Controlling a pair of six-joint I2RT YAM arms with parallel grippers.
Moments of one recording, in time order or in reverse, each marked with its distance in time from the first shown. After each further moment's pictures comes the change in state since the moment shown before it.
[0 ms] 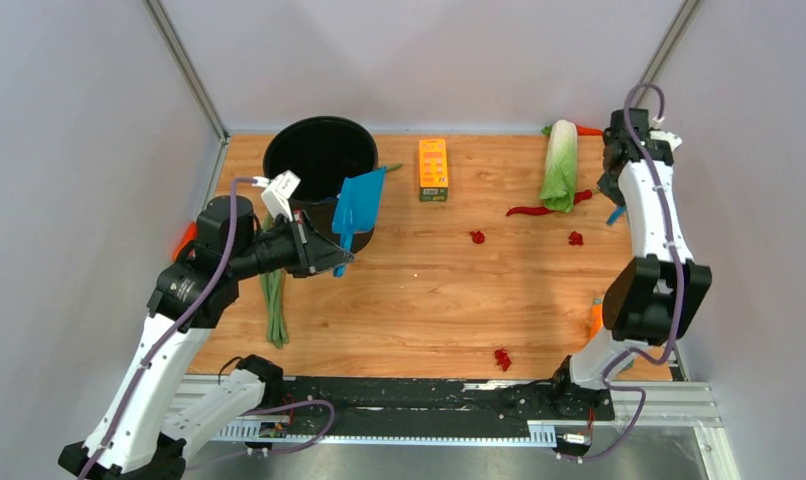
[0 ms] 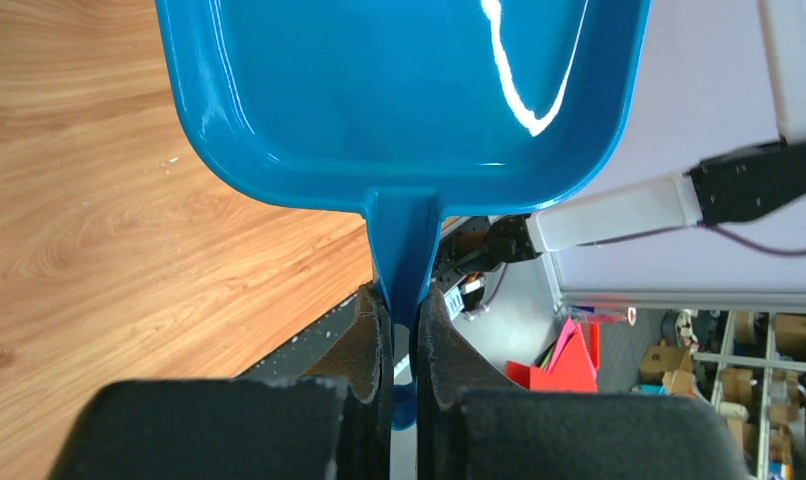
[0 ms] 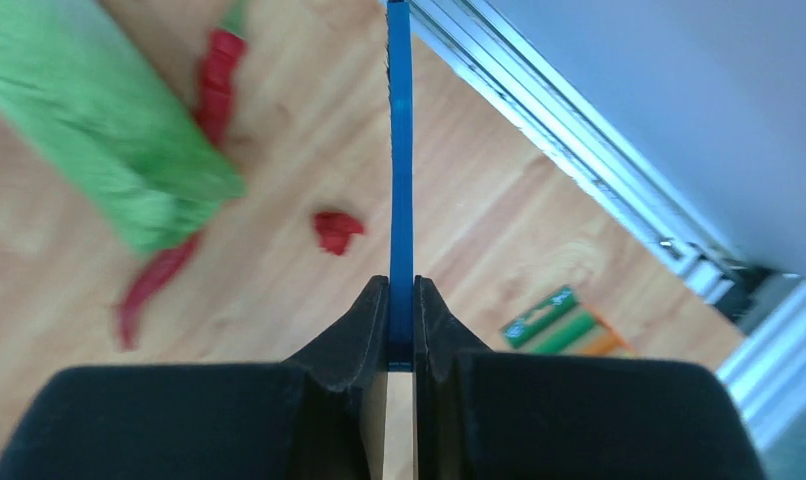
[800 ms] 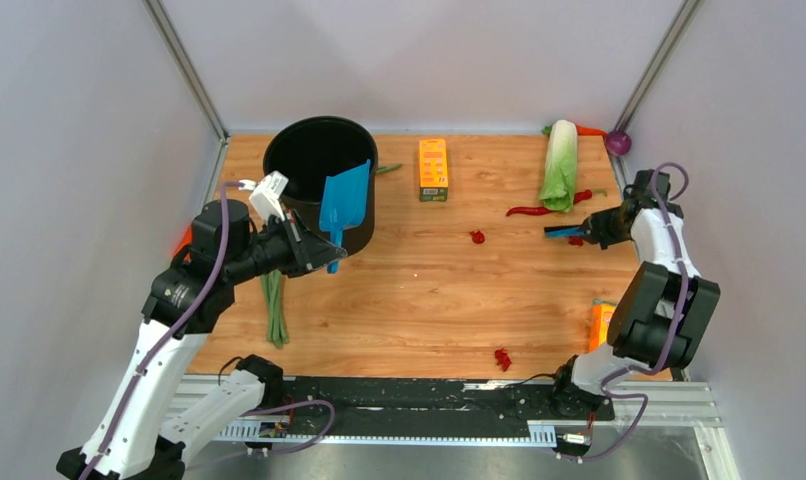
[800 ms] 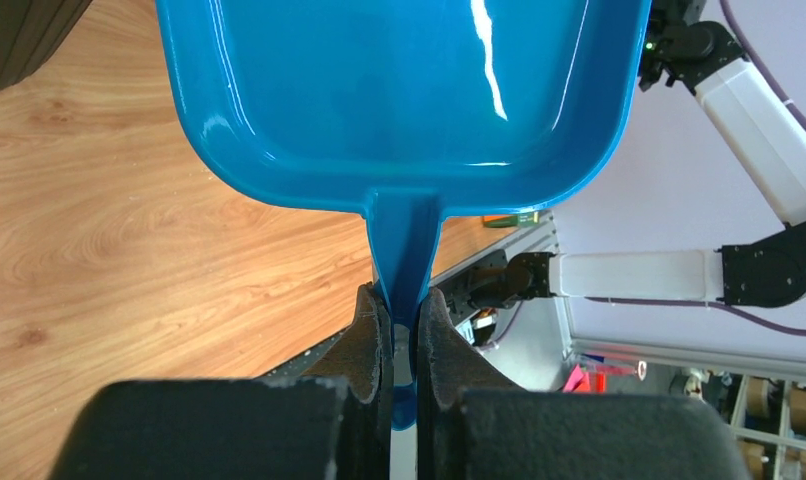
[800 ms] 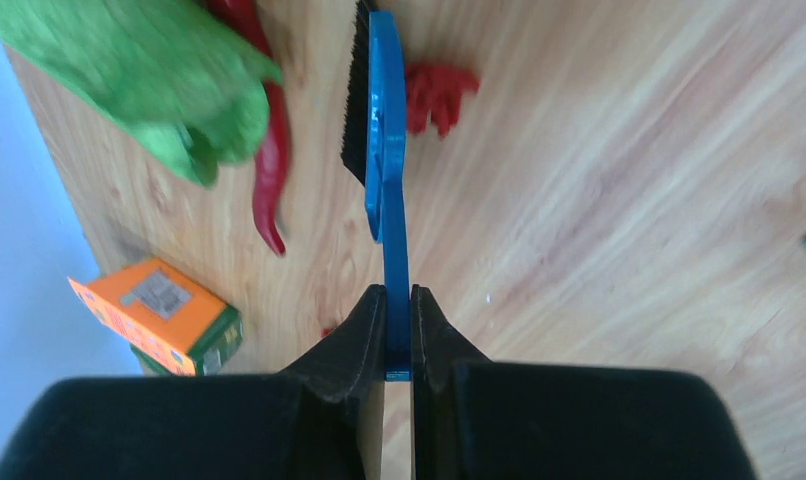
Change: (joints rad) left arm 0.000 -0.026 0.006 -0.035 -0.123 -0.042; right arm -0.233 -0.051 -0.489 0.328 -0.615 0.347
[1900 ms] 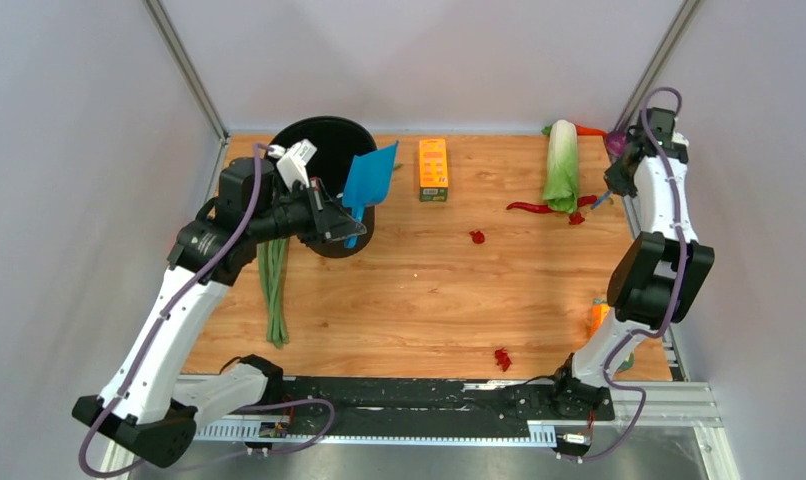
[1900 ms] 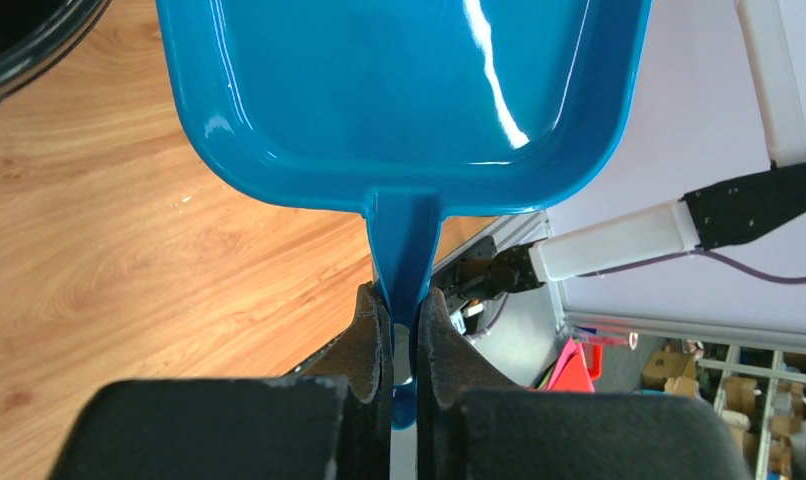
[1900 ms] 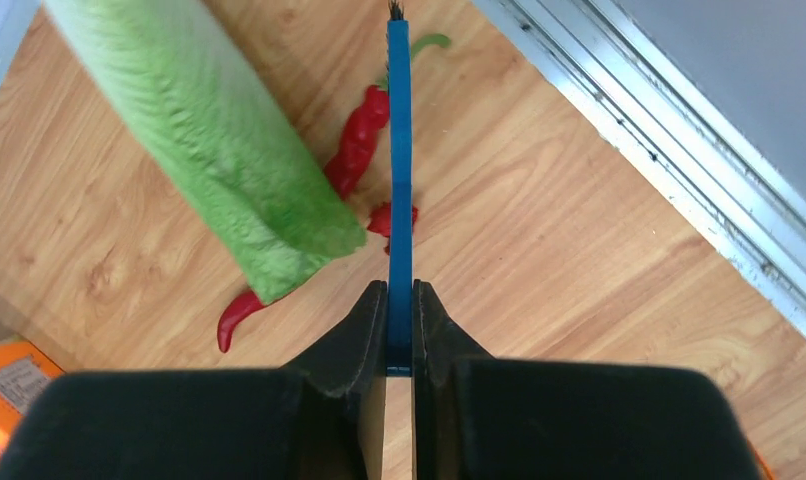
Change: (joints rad) left arm 0.000 0.277 0.183 0.038 0.113 0.063; right arm 0.137 0.219 0.524 -0.139 0.362 -0.435
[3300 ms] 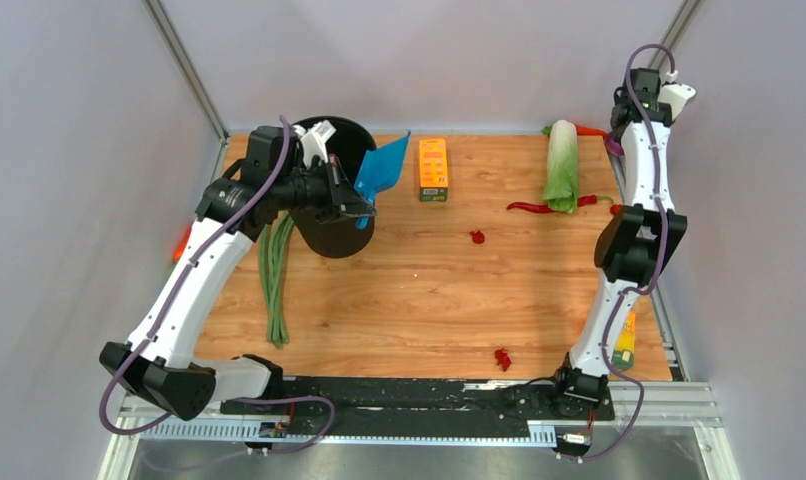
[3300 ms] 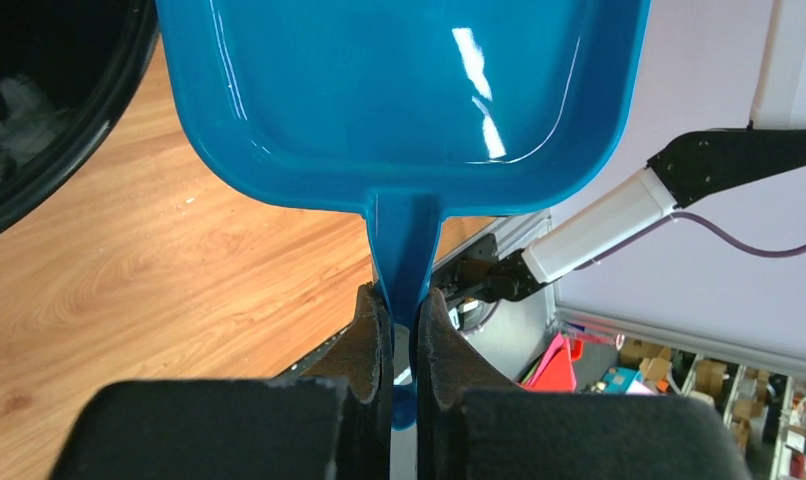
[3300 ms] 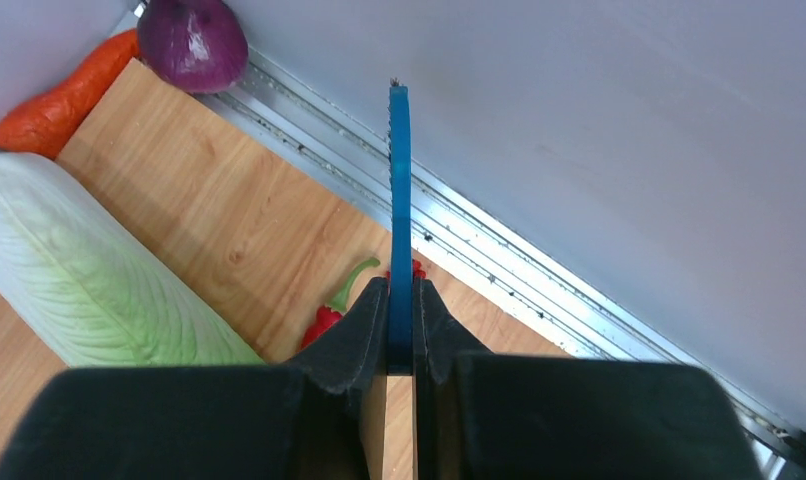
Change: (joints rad) left arm 0.036 0.194 0.131 -0.062 0.042 0.013; right arm 0.025 0.380 0.569 -0.130 0.445 -0.055
